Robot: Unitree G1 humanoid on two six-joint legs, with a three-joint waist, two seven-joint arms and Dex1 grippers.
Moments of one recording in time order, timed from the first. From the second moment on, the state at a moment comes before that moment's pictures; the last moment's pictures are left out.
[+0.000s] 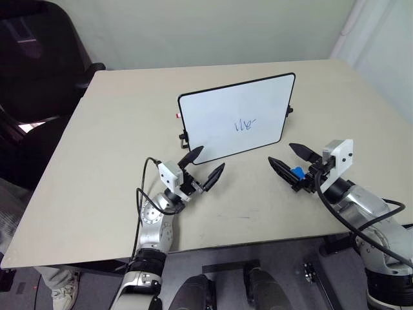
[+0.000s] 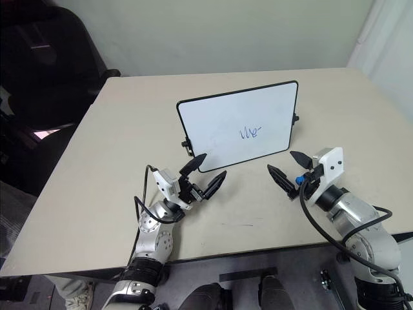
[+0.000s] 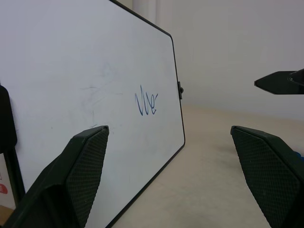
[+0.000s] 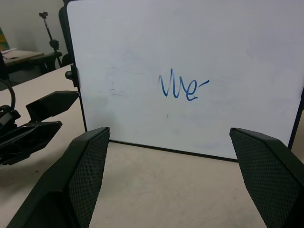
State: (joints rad) left arm -0.34 0.10 0.04 0.39 -0.36 -0.45 -0.85; right arm -0.14 -0.48 -0.20 -0.48 0.57 0.53 0.54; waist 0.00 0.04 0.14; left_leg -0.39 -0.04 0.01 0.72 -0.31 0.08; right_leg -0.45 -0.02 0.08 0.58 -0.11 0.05
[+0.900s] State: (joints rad) left arm -0.41 0.10 0.04 0.49 -0.35 -0.47 -0.87; right arm -0.12 -0.55 -0.22 -0.48 0.56 0.60 0.50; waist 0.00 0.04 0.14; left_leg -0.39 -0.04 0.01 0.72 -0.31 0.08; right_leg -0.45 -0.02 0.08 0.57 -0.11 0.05
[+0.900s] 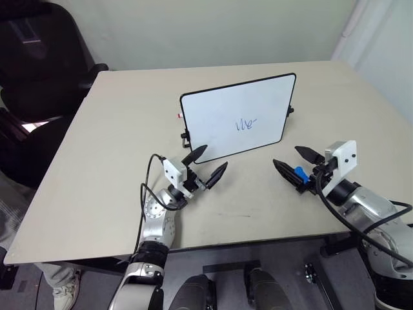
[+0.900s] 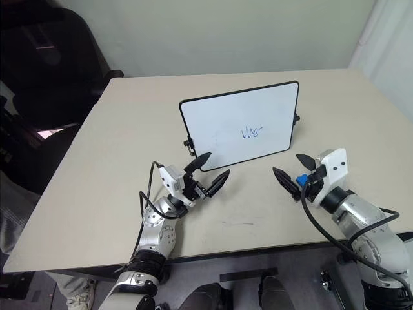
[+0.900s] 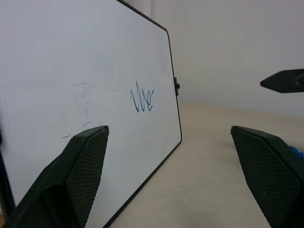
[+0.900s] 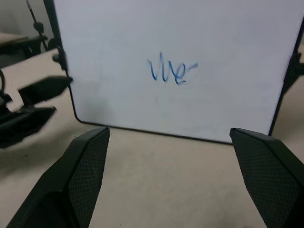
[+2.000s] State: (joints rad) left arm -0.41 0.10 0.04 0.49 -0.34 -0.48 -0.84; right arm -0.23 -0.85 -0.13 -0.11 0.49 0.82 0.71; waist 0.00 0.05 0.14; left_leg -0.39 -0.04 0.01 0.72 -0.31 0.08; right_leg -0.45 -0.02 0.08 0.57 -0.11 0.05
